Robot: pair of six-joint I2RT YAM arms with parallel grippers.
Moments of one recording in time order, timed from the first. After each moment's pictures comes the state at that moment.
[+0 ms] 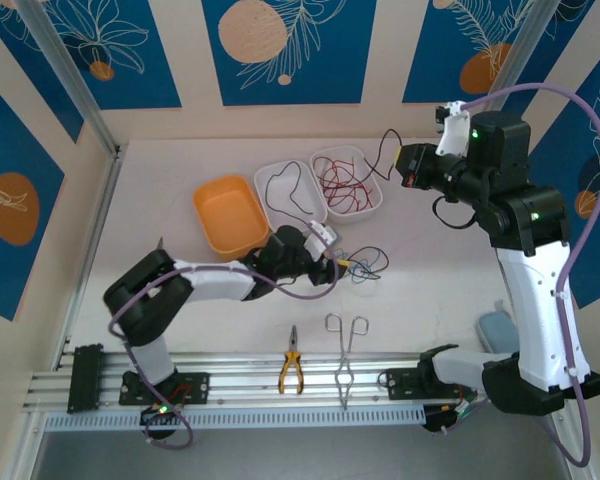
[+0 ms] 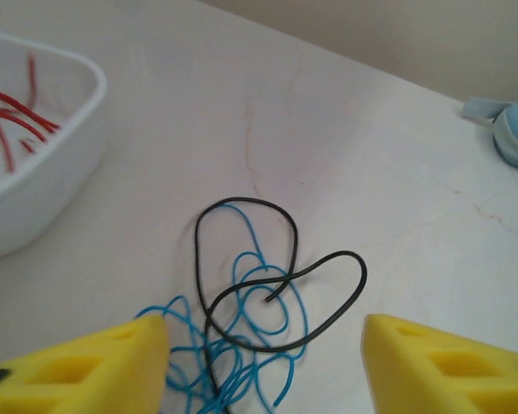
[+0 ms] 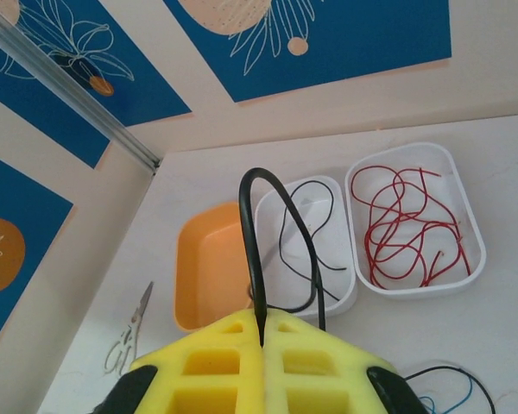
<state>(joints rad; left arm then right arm) -0.89 1.72 0.86 0.49 0.24 -0.07 0.29 1.23 1.87 -1.08 -0.23 0.40</state>
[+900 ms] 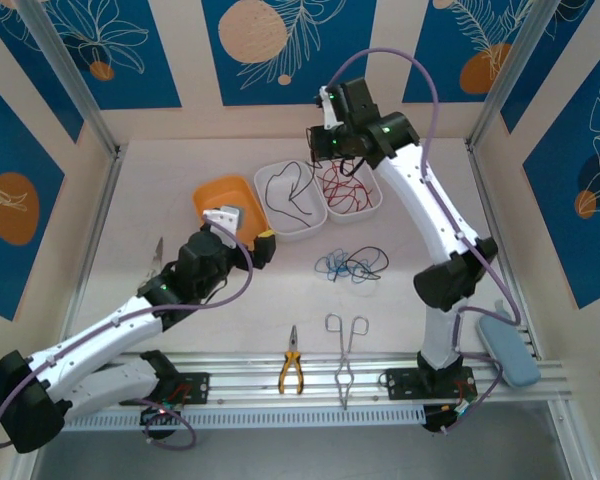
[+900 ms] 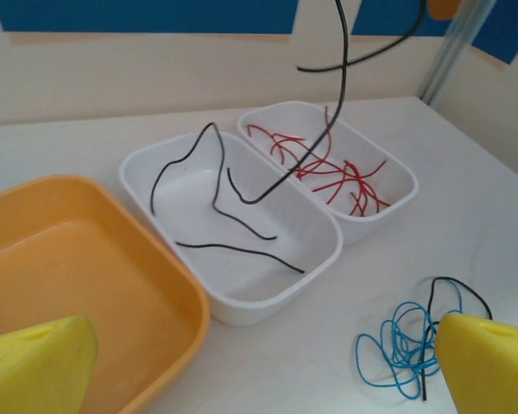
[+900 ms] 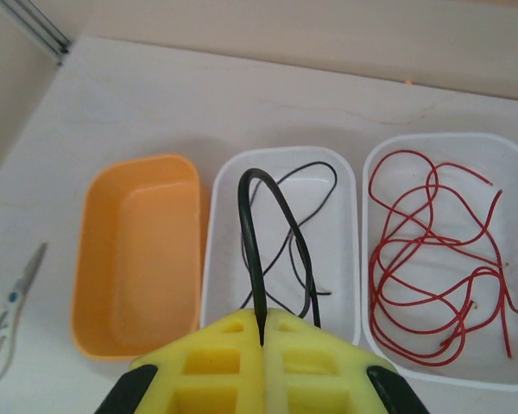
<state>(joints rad) -0.76 0.95 0.68 -0.05 -0.29 -0.28 0.53 1.93 2.28 -1.11 0.00 0.26</state>
